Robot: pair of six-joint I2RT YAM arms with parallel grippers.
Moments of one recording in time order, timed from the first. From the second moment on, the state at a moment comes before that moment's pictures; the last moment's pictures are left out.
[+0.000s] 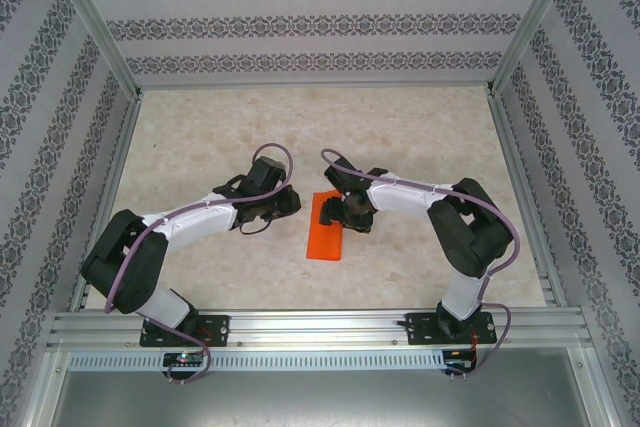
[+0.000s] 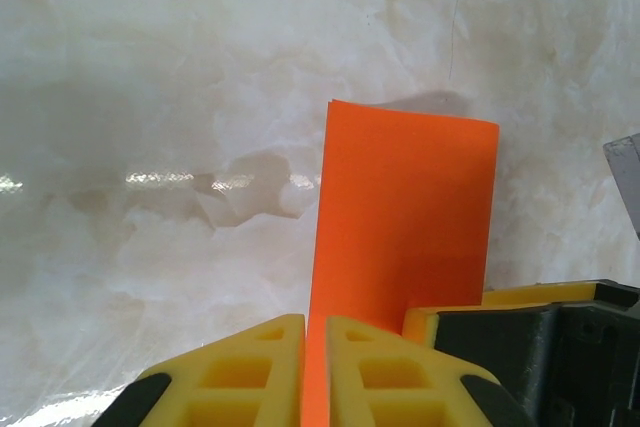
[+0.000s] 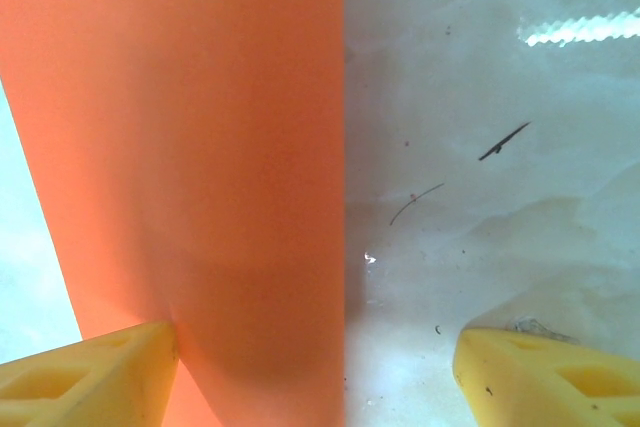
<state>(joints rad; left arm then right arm) -0.61 1.53 0.84 -0.21 0.18 -0.83 0.69 1.81 1.07 -0.62 -0.12 0.80</state>
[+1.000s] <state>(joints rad) -0.65 1.75 0.92 -0.17 0.39 -0.82 0.70 1.82 1.09 -0.64 -0.10 0.79</state>
